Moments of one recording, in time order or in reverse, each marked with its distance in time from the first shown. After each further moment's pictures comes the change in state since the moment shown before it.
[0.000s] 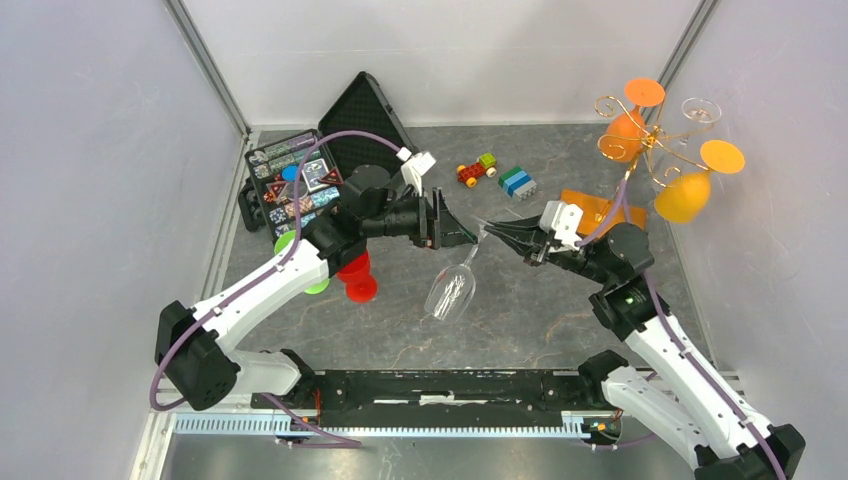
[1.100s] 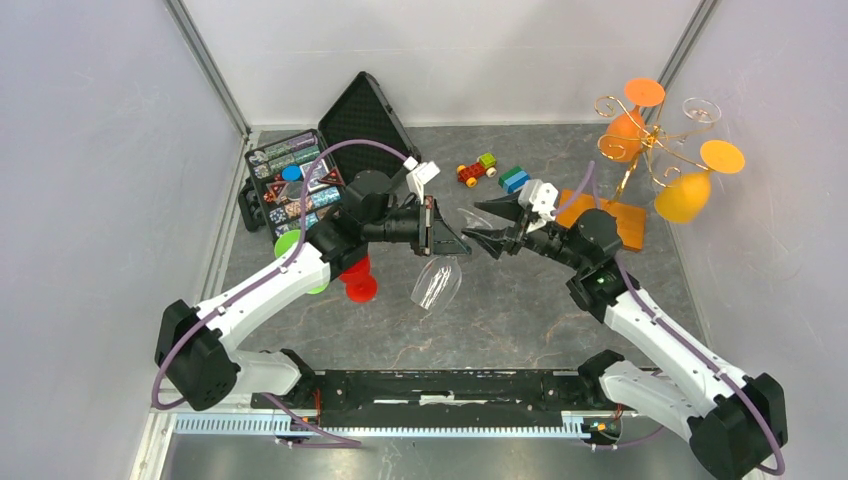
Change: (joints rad) left arm 0.004 0.006 -0.051 0.068 0.153 -0.062; right arm 0.033 0.200 -0.038 0.230 0.041 0.157
